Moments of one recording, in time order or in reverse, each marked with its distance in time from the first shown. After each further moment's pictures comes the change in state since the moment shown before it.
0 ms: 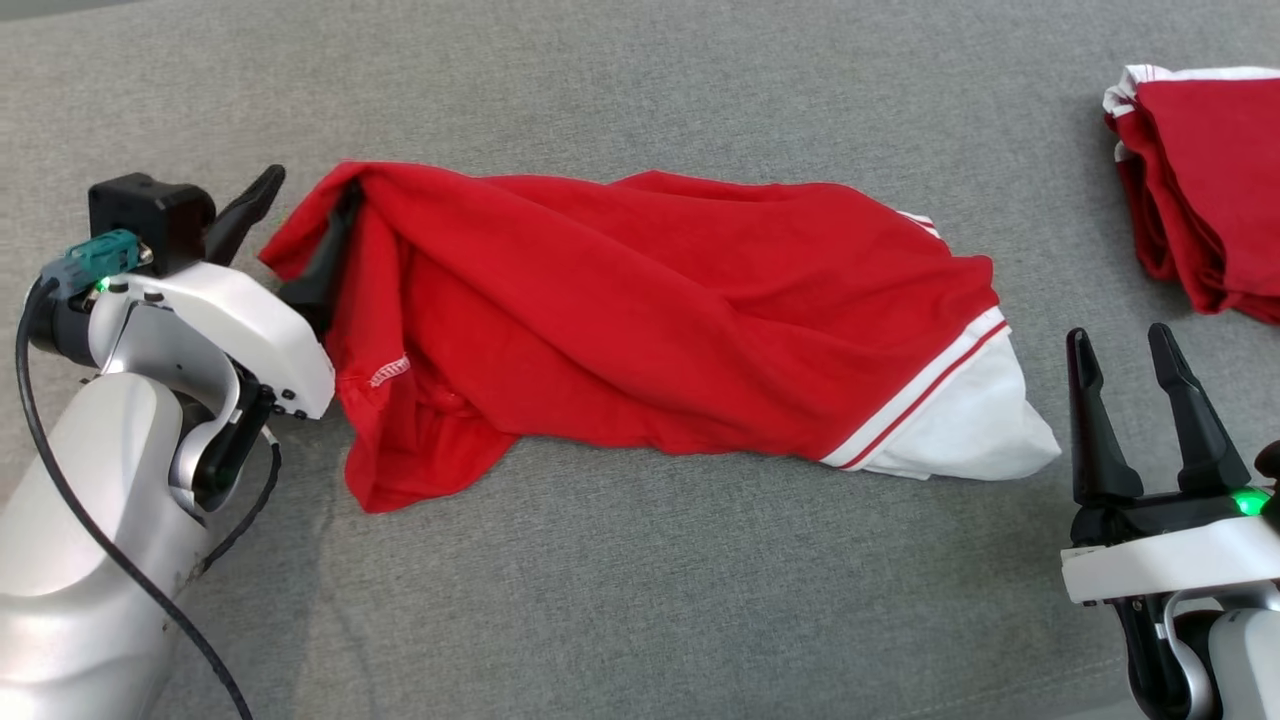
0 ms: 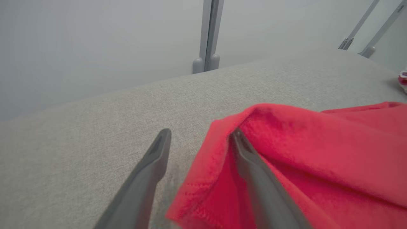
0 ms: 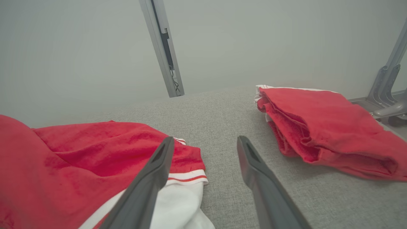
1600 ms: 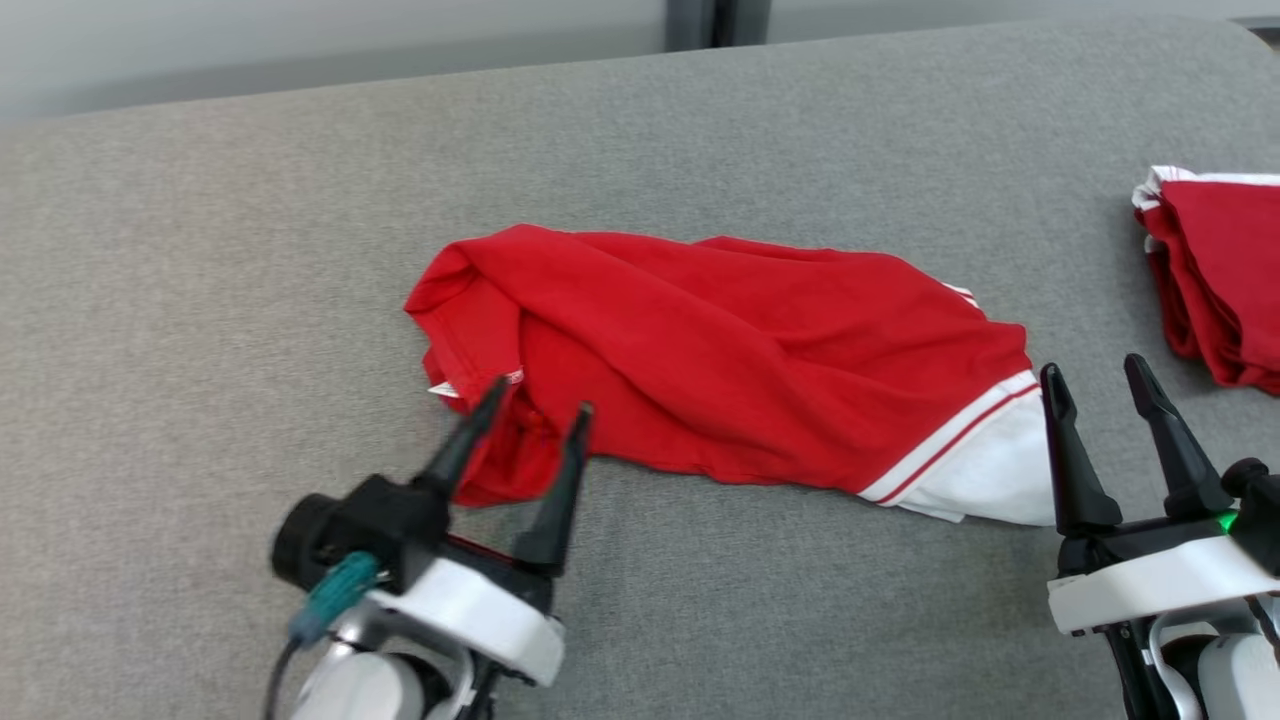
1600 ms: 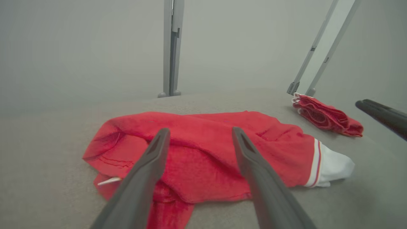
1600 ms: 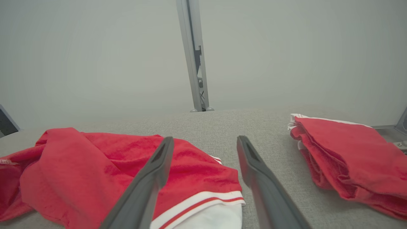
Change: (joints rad) left arm 0.479 -0.157 -0.106 -0.493 0.137 0.210 -0.146; right arm 0.044 -0.002 0.010 -0.025 -0.068 0.000 0.056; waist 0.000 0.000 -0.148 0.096
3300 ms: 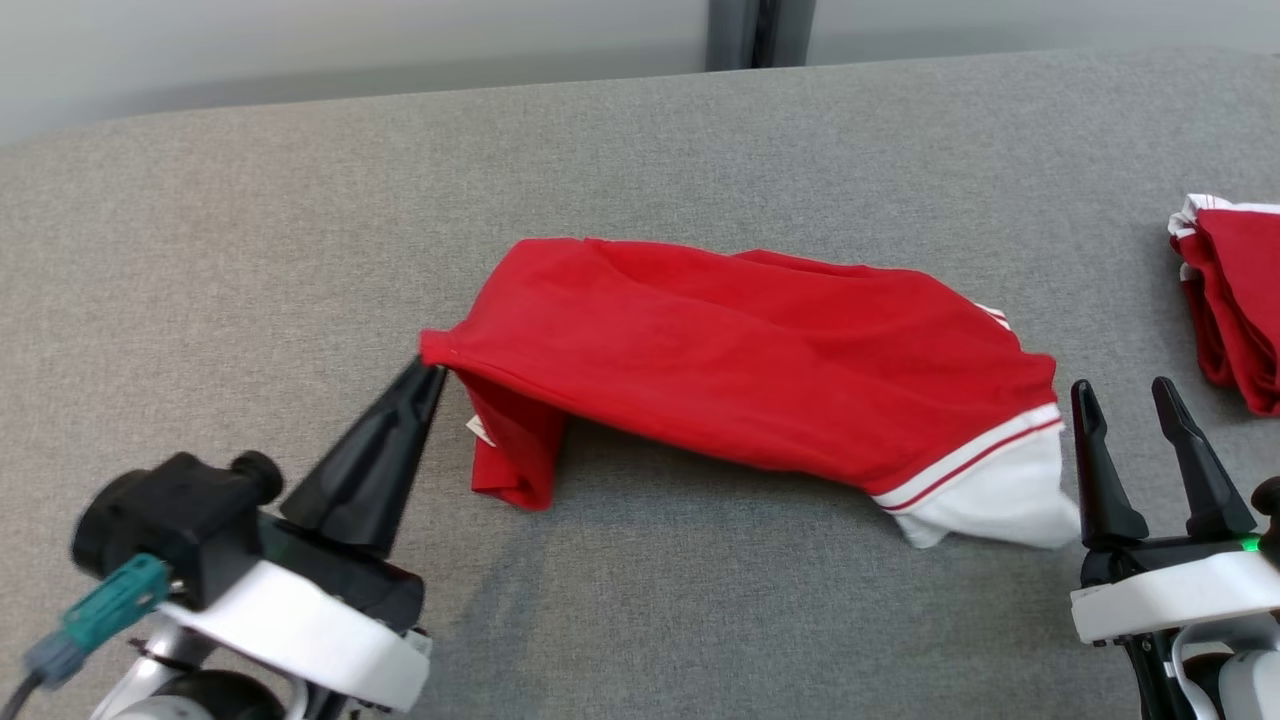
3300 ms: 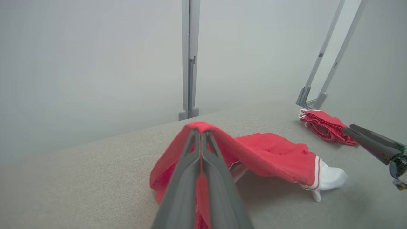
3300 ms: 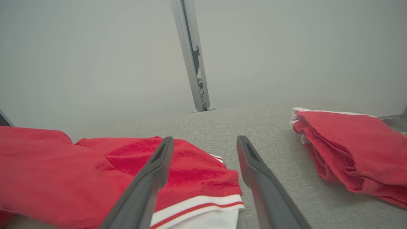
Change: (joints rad) left arm 0.068 0.223 0.115 -0.420 -0.109 0.050 0.286; right arm 0.019 0.002 -0.040 0.040 0.047 0.000 -0.017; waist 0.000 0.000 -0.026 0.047
